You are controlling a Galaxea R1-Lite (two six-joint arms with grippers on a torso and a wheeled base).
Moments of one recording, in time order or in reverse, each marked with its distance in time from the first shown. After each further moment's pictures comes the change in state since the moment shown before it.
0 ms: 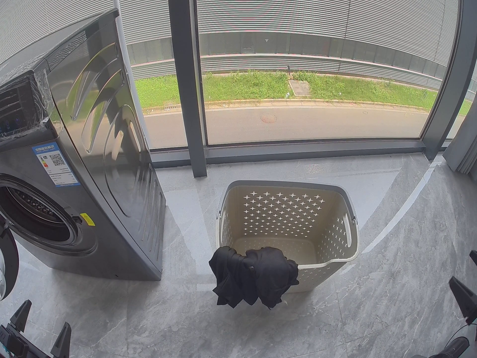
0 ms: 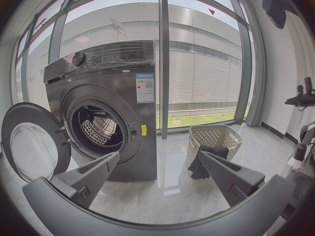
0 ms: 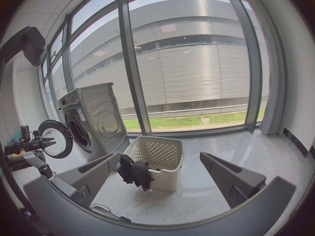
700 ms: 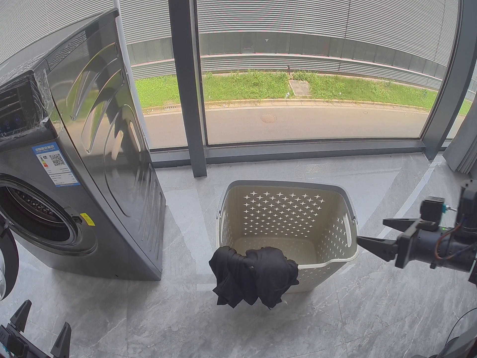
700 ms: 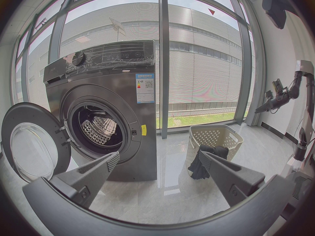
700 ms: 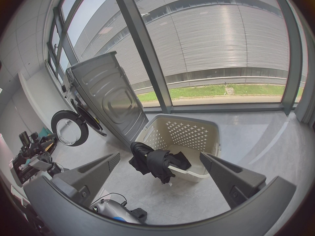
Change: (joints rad) left arm 0.000 0.000 0.000 0.000 0.000 0.000; right arm 0.252 1.019 -0.131 -0.583 0.023 0.033
